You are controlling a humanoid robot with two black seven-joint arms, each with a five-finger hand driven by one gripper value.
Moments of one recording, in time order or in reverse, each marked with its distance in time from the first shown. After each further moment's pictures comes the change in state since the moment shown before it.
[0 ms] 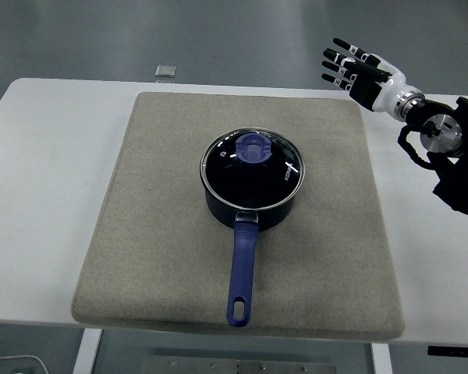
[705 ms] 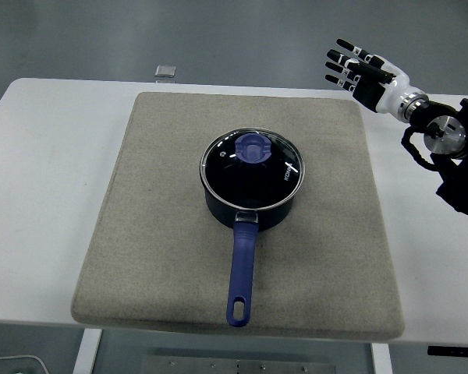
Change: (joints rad) left arm 0.001 0.000 0.001 0.011 0.000 0.008 0.000; right arm -0.004 -0.009 0.001 0.000 0.003 0.004 0.003
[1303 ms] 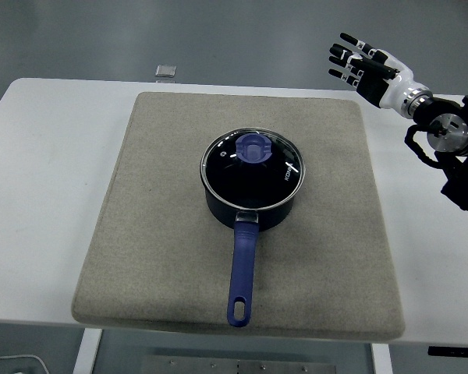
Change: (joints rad) left arm 0.001 0.000 0.001 0.000 0.000 0.000 0.000; right arm 0.008 -0.050 -0.017 0.040 -0.035 0.005 0.036
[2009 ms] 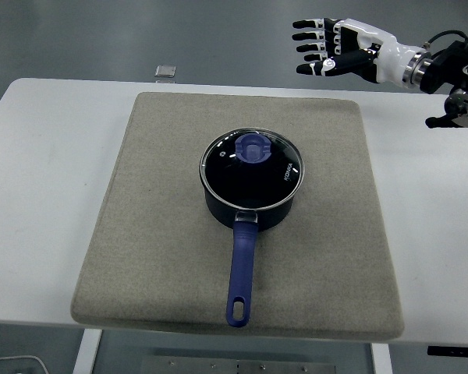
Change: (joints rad) left arm -0.001 0.000 0.000 0.000 0.000 0.000 0.000; right arm 0.096 -0.221 0.013 0.490 -0.729 -0.009 0.142
